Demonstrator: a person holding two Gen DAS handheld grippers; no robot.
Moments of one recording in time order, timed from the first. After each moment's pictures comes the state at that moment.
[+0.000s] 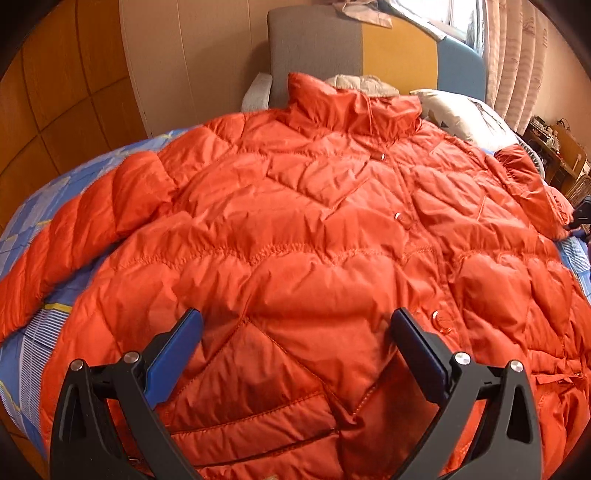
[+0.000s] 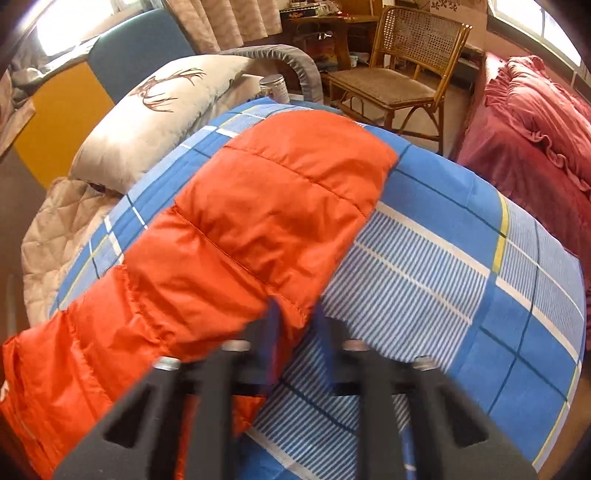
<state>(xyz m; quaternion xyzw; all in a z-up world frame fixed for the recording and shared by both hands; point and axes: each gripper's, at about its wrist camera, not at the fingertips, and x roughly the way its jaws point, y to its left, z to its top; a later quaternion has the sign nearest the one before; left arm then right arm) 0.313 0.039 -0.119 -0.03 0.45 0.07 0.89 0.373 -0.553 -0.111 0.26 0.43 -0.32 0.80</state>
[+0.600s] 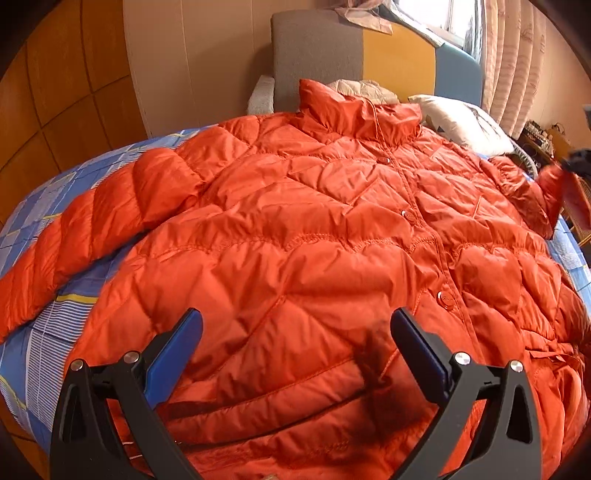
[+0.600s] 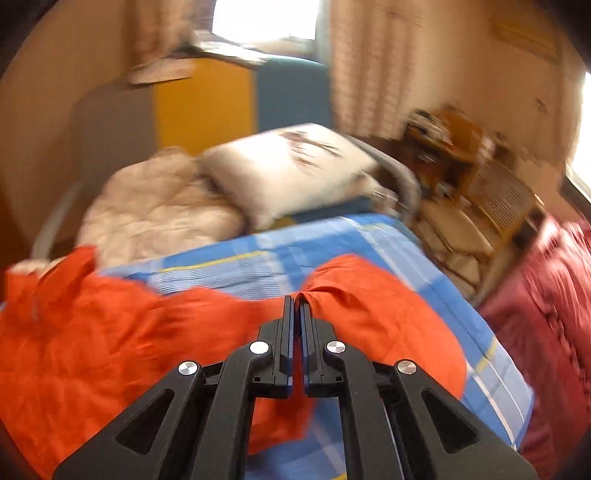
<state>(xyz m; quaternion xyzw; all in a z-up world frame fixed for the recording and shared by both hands) 0.286 0.062 -0.106 -0.04 0.44 0.06 0.90 0.370 -0.375 -0.005 0.00 0.35 -0.16 0.92</state>
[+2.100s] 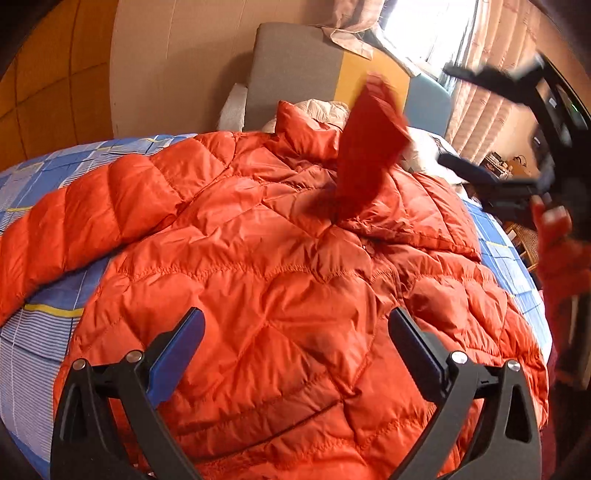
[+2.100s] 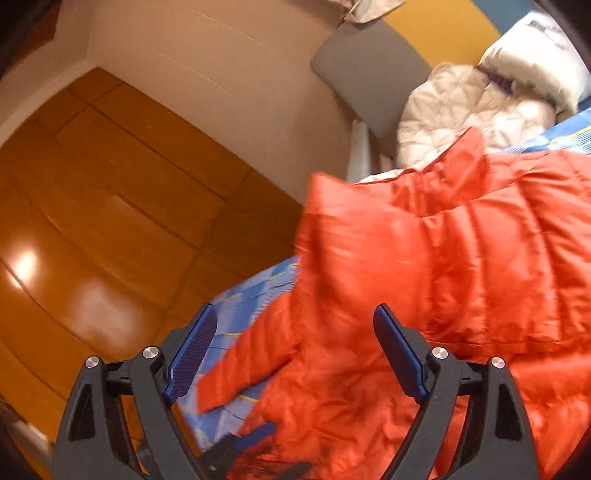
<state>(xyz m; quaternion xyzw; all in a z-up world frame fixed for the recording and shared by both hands) 0.284 0.086 -0.084 -0.12 0.41 -0.03 0.90 0.327 -0.169 -0.020 0.30 0.37 0.30 0.83</state>
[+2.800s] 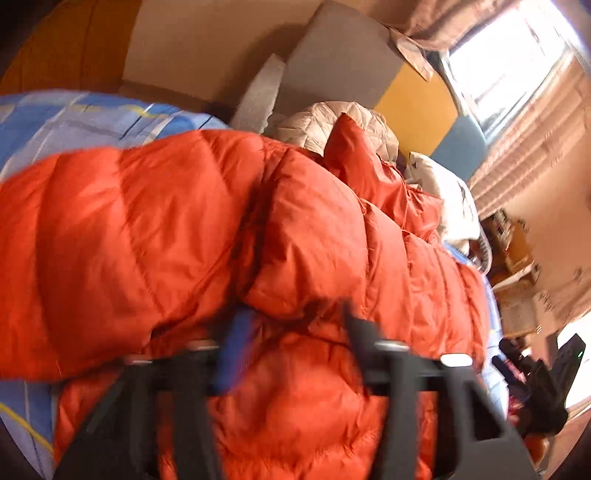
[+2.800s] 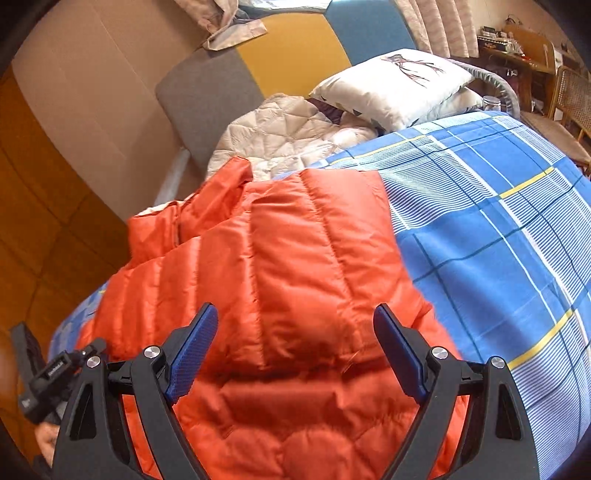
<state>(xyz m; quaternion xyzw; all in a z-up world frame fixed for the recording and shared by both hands) 0.424 0.149 -0.110 -0.25 0.44 -0.03 0.86 0.337 -0.276 -0.068 0.19 0.41 0.00 0.89</state>
